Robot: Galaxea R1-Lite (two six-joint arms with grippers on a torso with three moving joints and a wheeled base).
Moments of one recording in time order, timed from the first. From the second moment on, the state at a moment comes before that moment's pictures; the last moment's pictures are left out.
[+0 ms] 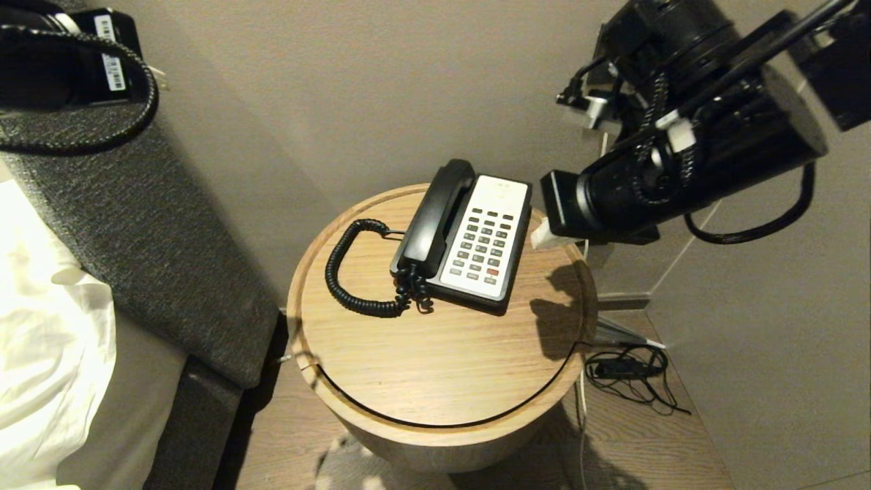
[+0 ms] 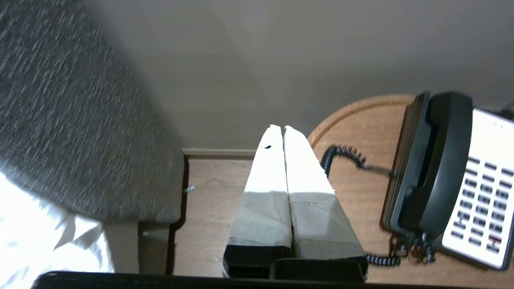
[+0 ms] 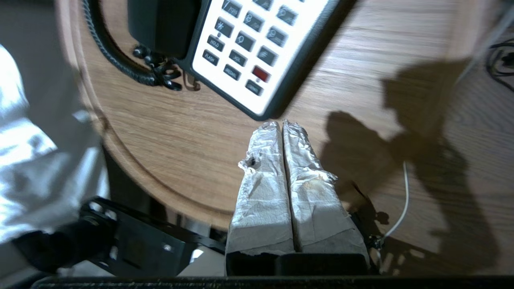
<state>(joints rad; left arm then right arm) -0.35 1.41 -1.66 0.47 0.30 -0.11 0.68 1.83 -1.94 0.88 -0.04 0.46</state>
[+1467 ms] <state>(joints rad) -0.01 0.14 -0.37 0.41 0.16 0.02 0.20 0.98 -1.83 1.32 -0.07 0.64</state>
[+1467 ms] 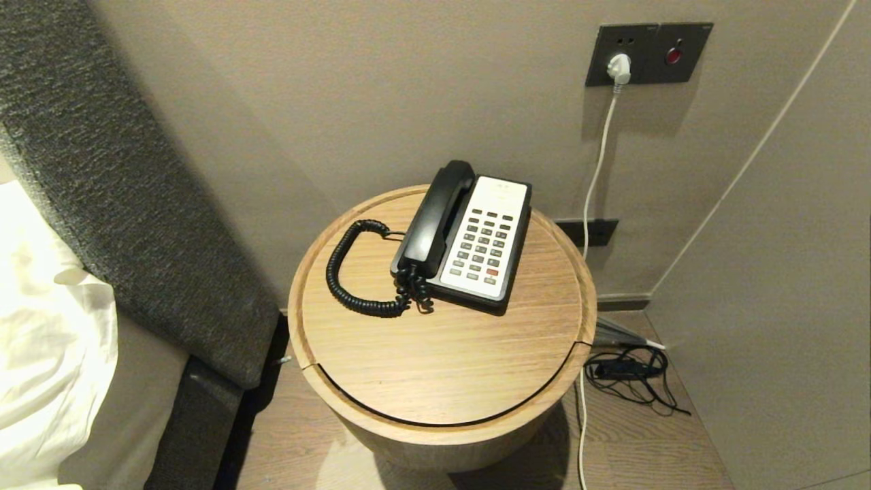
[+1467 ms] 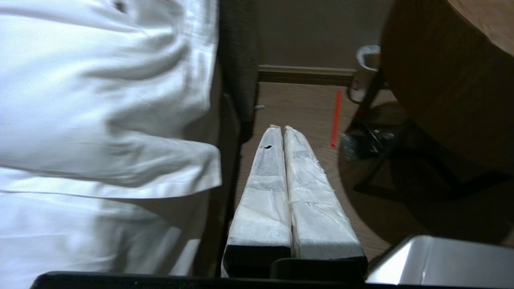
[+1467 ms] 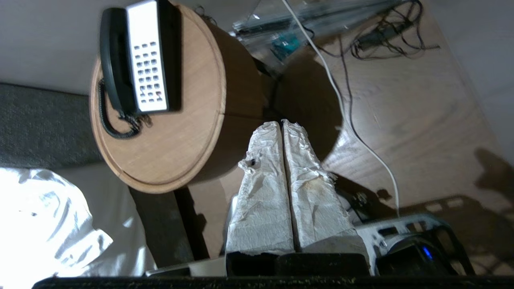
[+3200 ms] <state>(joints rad) 0.00 0.00 -0.07 0.17 0.00 0.02 -0.01 0.21 -1.09 1.30 0.07 0.29</state>
